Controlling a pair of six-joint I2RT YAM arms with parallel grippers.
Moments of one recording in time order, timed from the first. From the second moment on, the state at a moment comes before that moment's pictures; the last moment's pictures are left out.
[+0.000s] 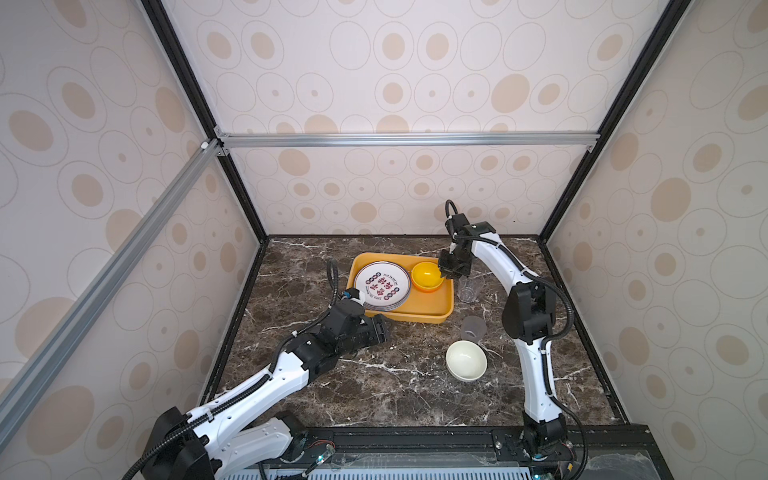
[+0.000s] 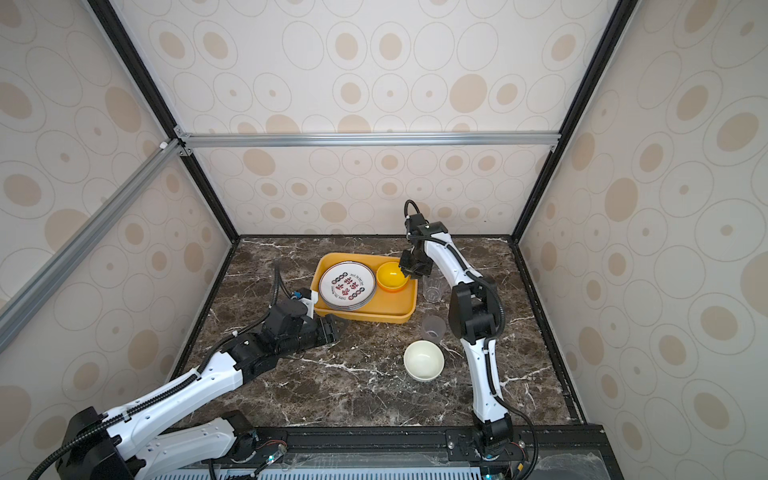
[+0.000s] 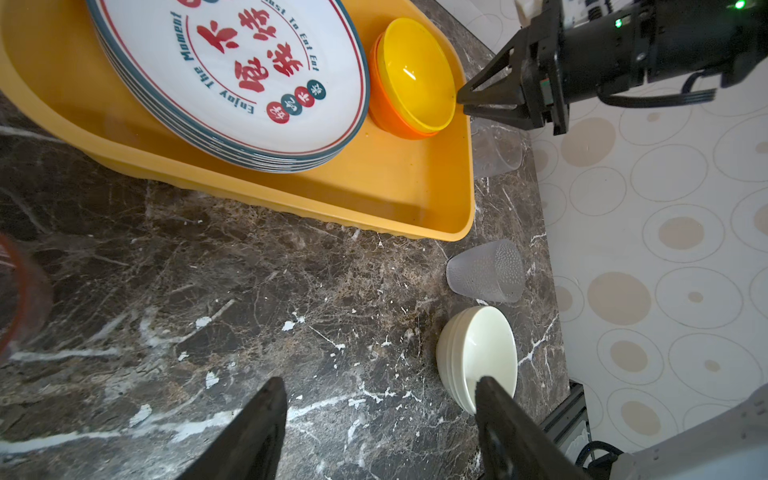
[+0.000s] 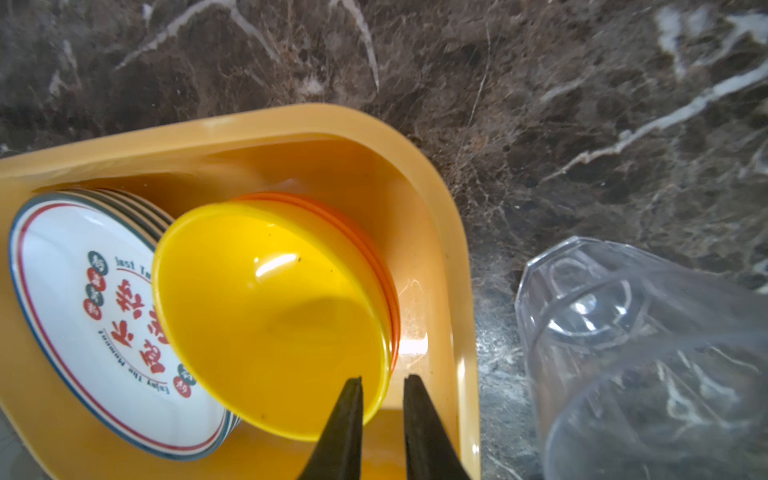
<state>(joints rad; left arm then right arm) -0.70 1.05 0.72 -0.30 0.04 -0.88 0.31 2.28 2.17 -1.18 -0.15 0.59</state>
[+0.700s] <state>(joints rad) -0.72 1.14 0.72 -0.22 0.17 -0.87 0.31 1.72 1.57 -1.03 -0.21 0.55</state>
